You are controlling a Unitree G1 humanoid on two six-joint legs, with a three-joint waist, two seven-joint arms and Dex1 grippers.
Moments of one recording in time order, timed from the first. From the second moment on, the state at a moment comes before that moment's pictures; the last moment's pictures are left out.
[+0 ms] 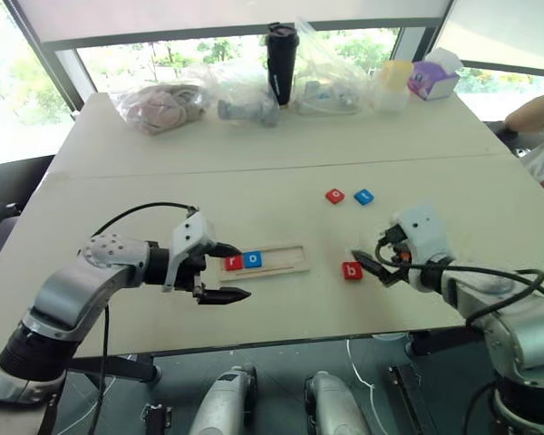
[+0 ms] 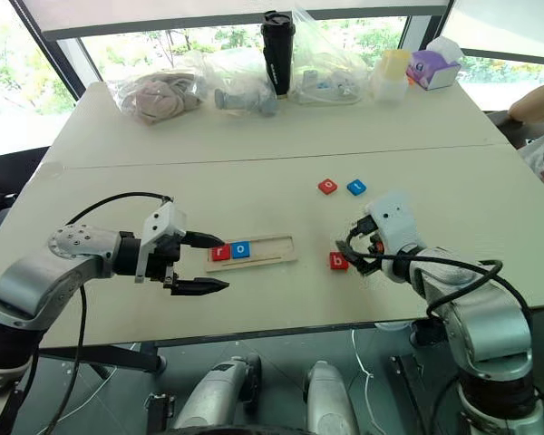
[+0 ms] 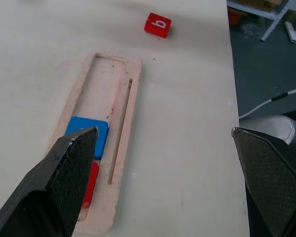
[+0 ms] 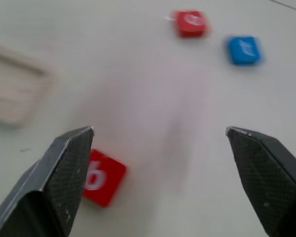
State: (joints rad) left arm -0.37 0.84 -0.14 -0.34 -0.51 0.67 -1.10; right arm -0.18 -0.71 -0.17 -0.58 0.38 1.02 0.69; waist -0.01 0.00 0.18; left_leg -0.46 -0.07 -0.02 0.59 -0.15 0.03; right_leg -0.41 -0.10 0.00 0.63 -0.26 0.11
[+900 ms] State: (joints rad) left arm -0.31 0.89 -0.13 -0.42 -0.49 0.63 -1.10; right arm -0.41 -0.82 0.12 0.18 0.22 0.24 1.28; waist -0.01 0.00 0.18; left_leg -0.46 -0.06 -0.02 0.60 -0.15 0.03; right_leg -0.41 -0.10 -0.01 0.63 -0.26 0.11
